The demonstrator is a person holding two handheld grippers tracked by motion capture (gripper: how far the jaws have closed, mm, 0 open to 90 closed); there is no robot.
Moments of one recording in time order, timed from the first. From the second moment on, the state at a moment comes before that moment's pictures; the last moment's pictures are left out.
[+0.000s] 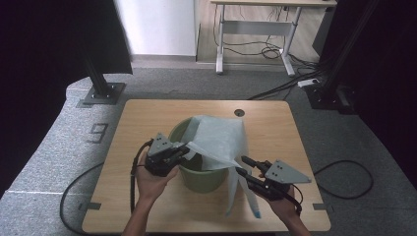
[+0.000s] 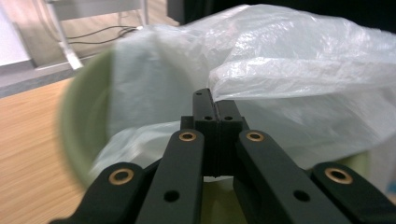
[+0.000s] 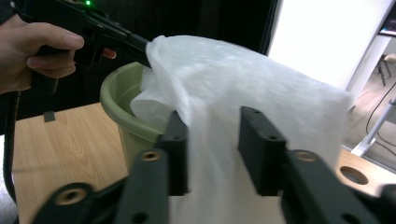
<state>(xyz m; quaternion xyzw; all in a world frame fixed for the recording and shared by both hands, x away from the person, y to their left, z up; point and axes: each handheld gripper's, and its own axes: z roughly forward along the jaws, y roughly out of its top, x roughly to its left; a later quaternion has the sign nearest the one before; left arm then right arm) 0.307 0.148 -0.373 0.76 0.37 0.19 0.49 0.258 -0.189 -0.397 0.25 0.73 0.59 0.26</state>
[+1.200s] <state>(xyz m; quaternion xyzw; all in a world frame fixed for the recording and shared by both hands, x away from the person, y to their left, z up) 0.328 0.210 -0.380 0.72 0.45 0.18 0.50 0.313 -0.240 -0.464 0.35 0.71 0.59 0.18</state>
